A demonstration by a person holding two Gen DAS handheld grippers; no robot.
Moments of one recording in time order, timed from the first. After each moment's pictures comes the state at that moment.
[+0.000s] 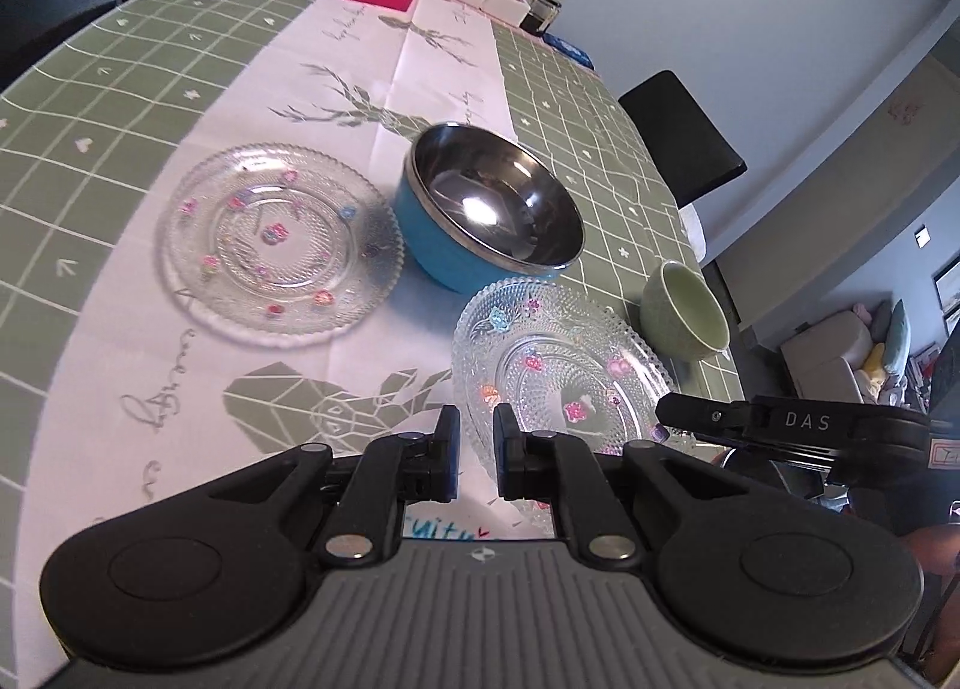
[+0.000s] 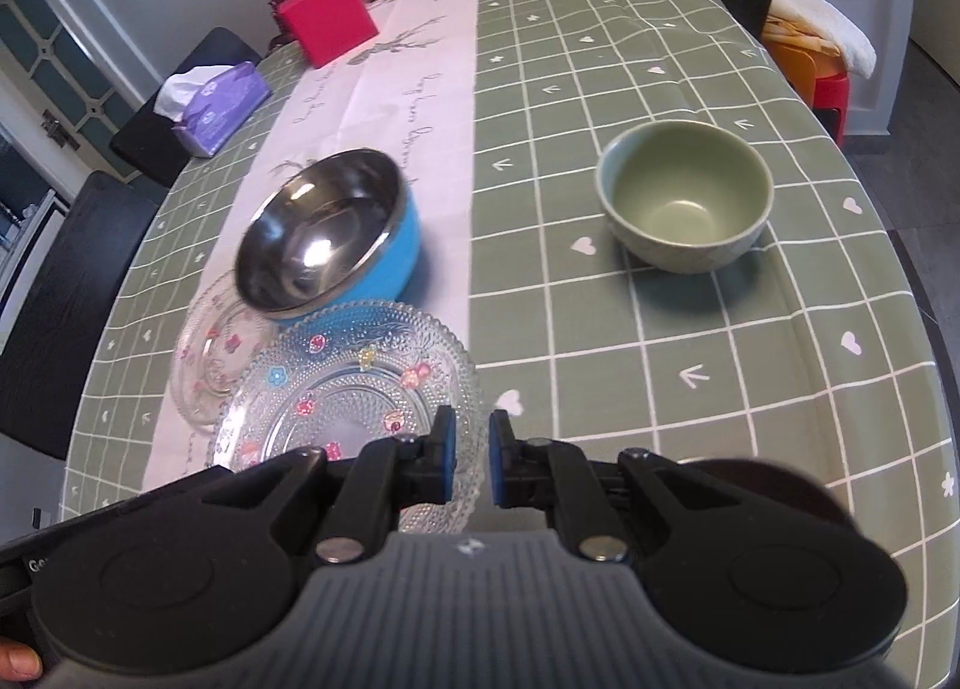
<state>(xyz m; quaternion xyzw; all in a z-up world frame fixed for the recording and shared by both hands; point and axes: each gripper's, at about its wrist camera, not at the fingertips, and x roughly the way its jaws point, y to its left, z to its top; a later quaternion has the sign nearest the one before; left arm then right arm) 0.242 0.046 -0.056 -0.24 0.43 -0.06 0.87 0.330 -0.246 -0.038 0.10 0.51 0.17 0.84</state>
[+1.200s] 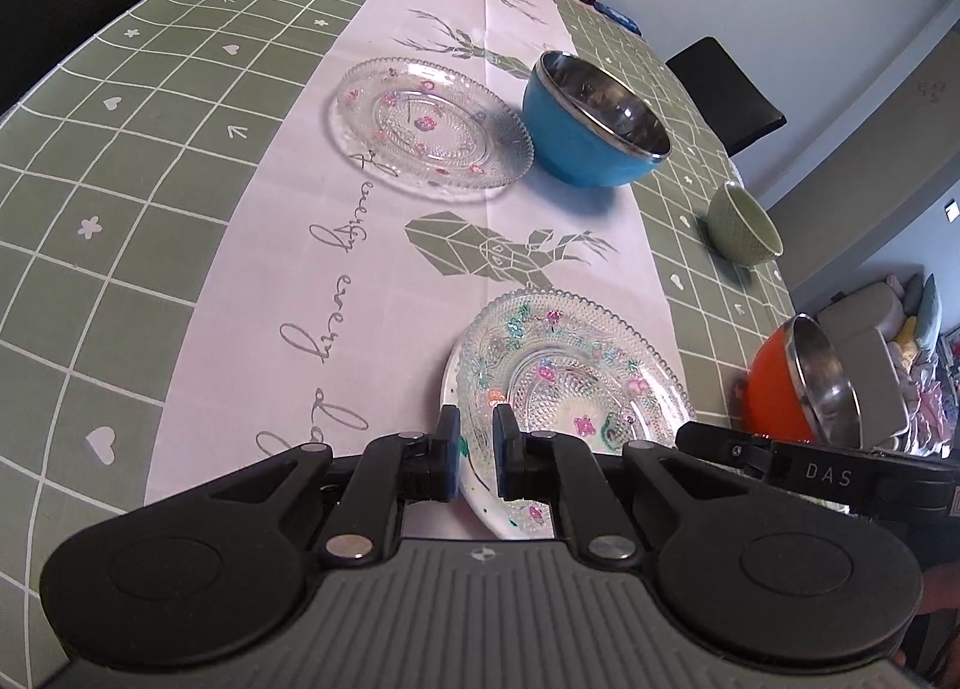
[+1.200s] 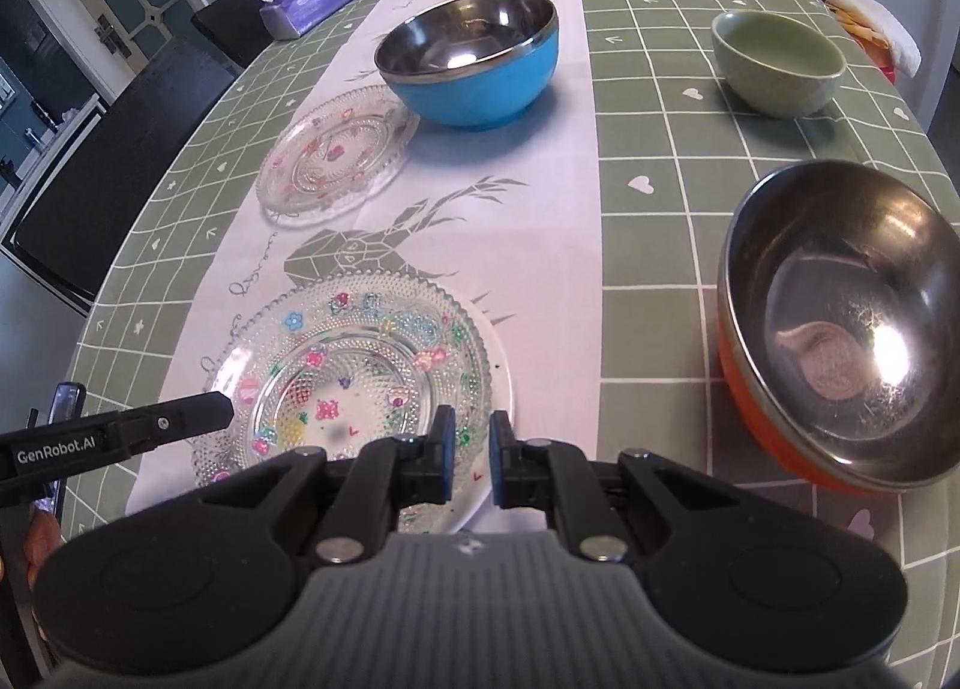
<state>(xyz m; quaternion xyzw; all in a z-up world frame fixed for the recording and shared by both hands) 0.155 0.085 -0.089 -0.22 0.46 -0.04 0.86 0.216 -0.197 -0.069 0.04 0.53 0.21 0.82</state>
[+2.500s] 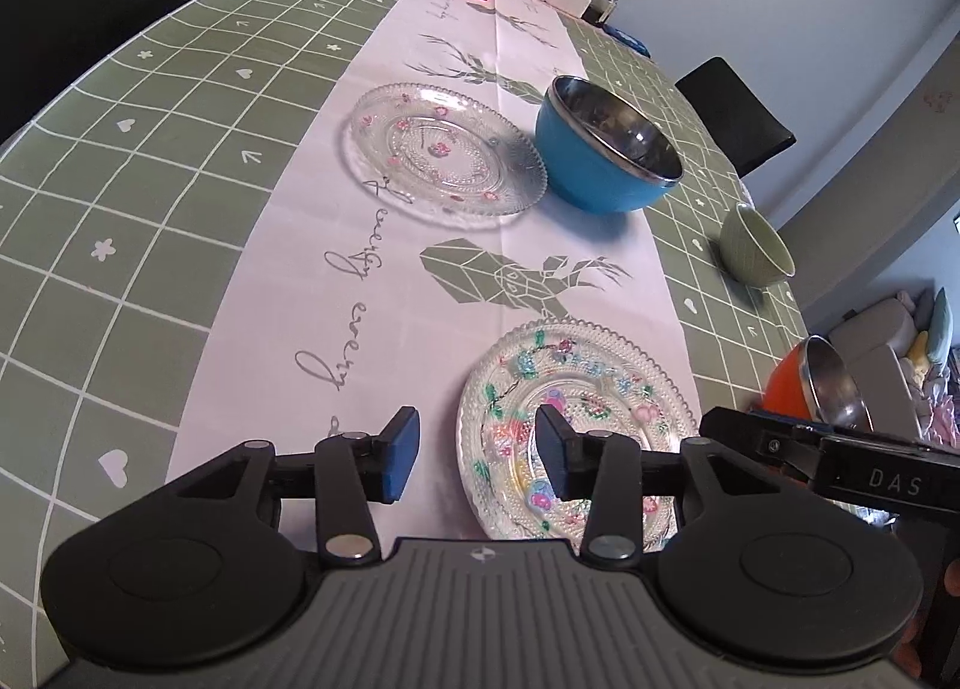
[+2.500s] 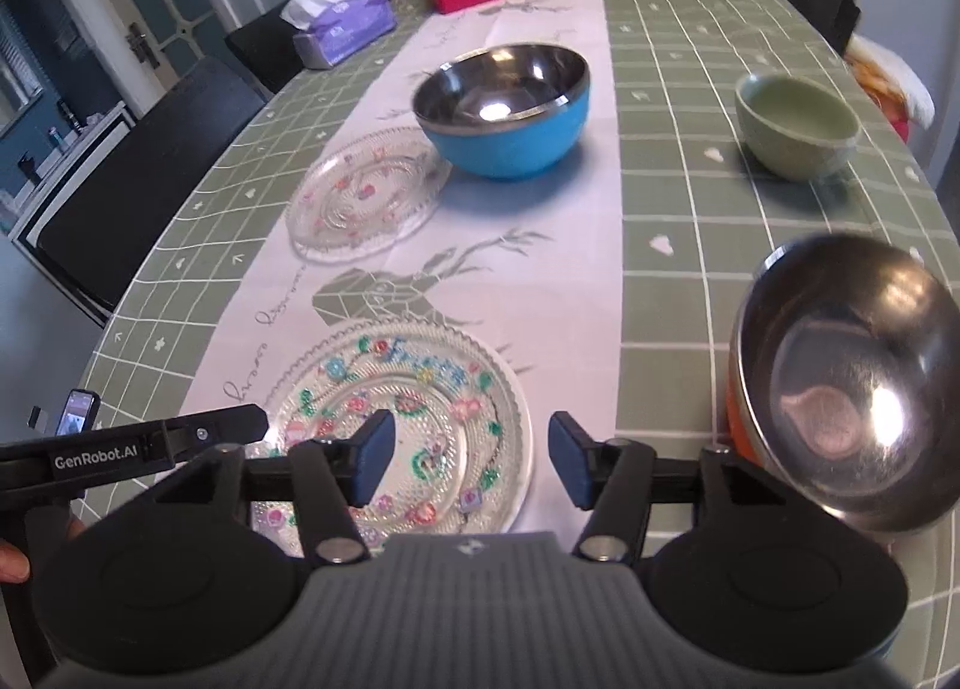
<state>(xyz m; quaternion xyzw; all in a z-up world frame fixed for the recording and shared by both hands) 0.157 0.089 -0.086 -0.22 0.44 -0.02 0.87 0.211 -0.188 -0.046 0.02 0.47 0.24 0.85</state>
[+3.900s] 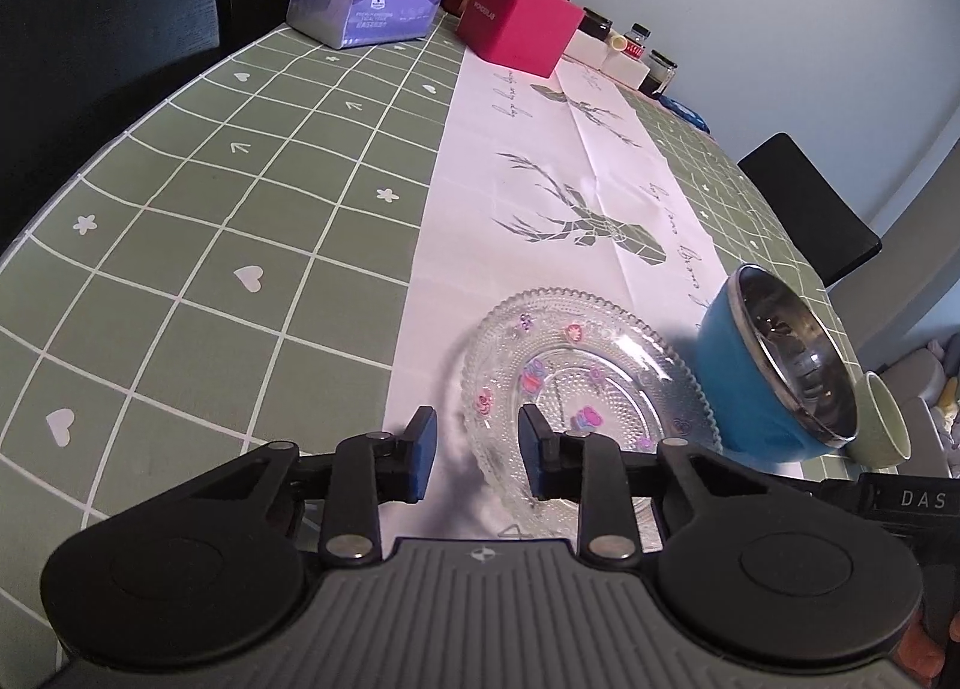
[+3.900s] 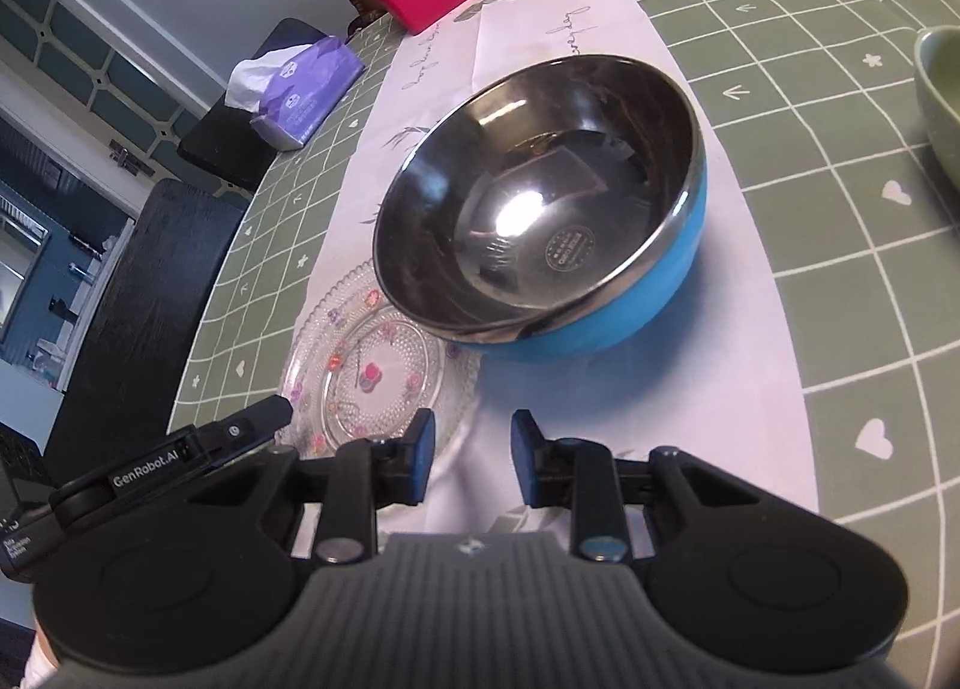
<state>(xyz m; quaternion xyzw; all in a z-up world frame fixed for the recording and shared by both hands) 0.313 0.186 -0.115 -0.21 0.40 0.00 0.89 0.373 -0.131 -0.103 0.19 0.51 0.24 0.80</state>
